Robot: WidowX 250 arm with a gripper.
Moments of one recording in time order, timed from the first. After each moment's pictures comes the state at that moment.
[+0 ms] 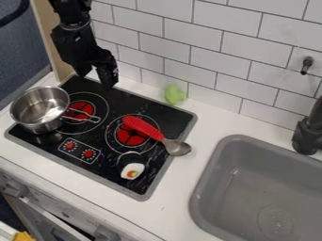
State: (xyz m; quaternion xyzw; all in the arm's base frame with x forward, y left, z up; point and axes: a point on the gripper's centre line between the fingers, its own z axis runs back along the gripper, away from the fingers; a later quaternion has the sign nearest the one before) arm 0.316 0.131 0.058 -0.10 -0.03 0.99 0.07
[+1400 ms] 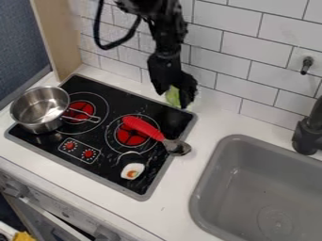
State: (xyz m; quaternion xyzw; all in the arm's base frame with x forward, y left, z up) arm 0.401 0.029 -0.012 -0.09 -0.01 0.99 0.13
